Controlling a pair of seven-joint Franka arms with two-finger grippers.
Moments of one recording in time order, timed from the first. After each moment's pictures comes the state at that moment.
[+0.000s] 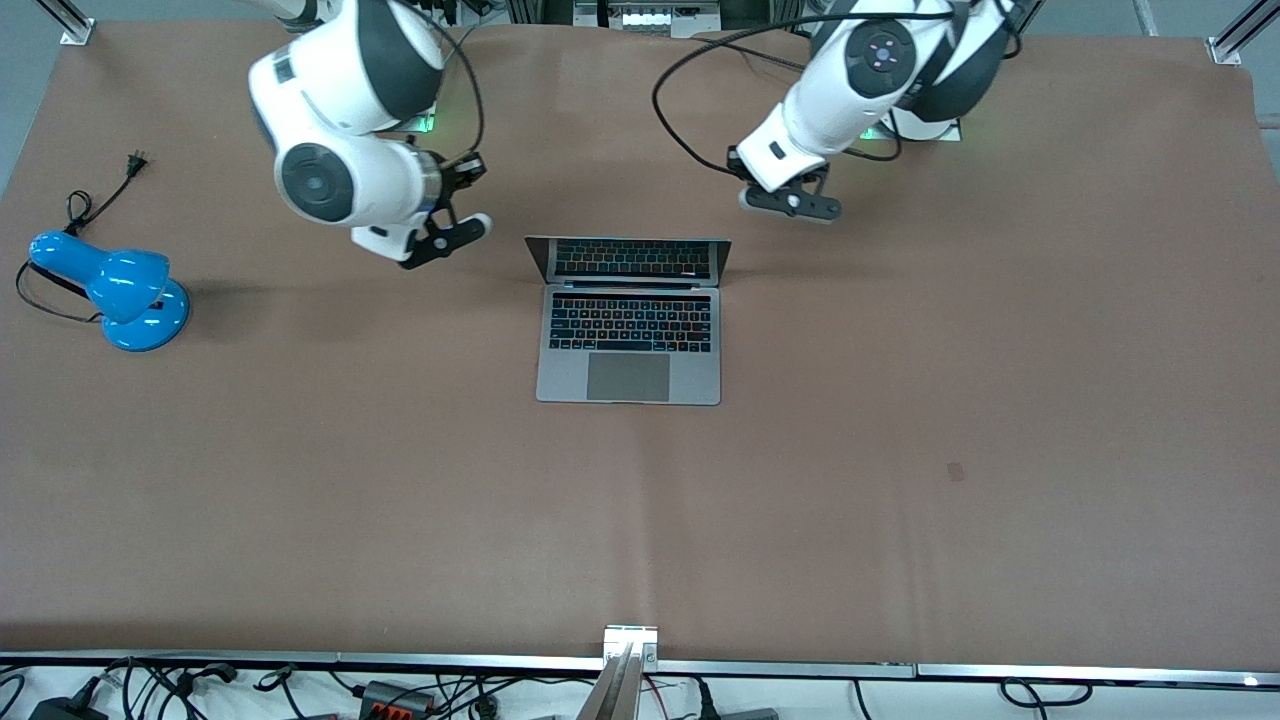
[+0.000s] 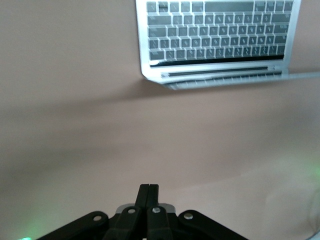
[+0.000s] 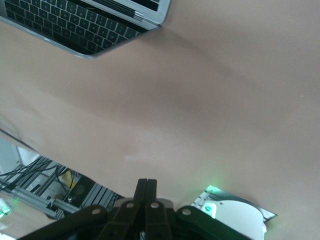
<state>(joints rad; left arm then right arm) -0.14 -0.09 -0.55 -2.24 -0.42 2.04 -0.41 0.47 0.09 0.03 -2.01 0.32 1.62 0.03</state>
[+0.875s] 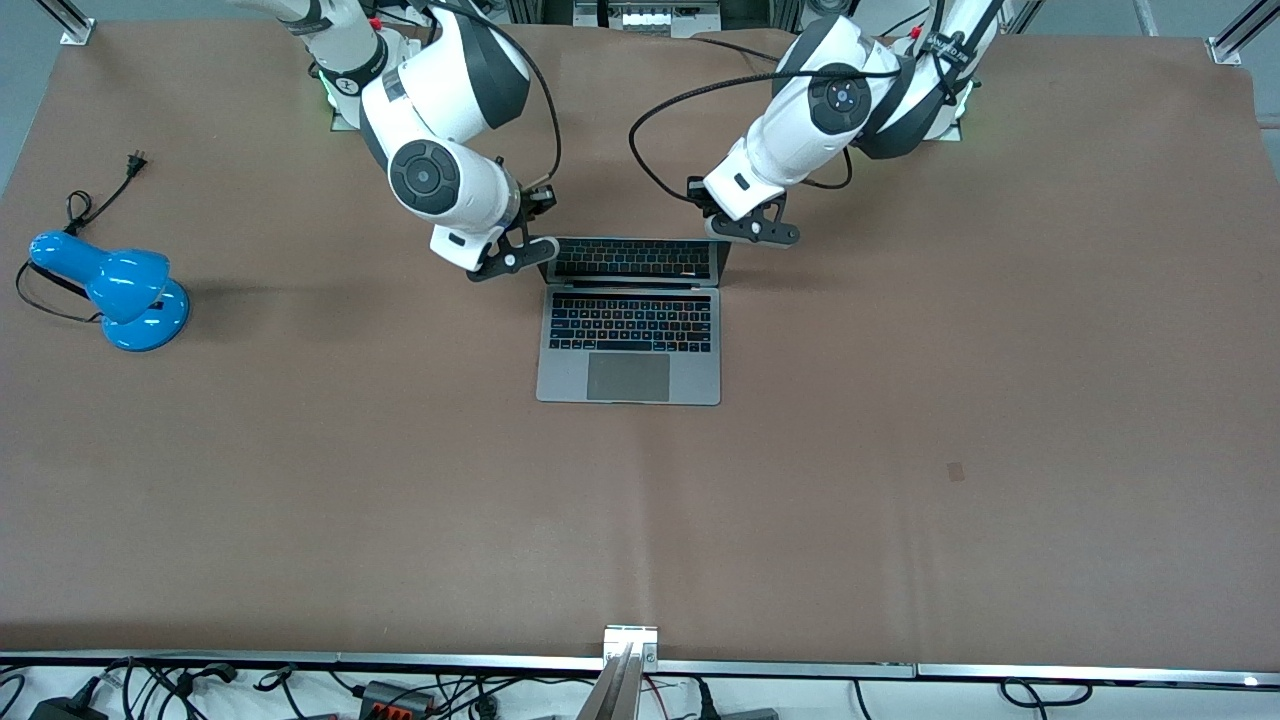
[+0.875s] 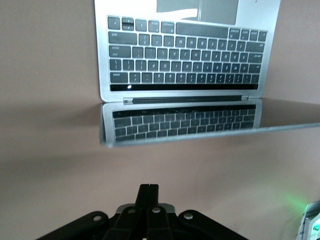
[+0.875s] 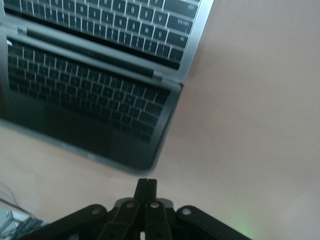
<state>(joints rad) -0.13 0.09 -0.61 -2.23 -0.45 2.31 -0.45 0.60 0.20 0.03 -2.02 0.33 1.91 0.19</state>
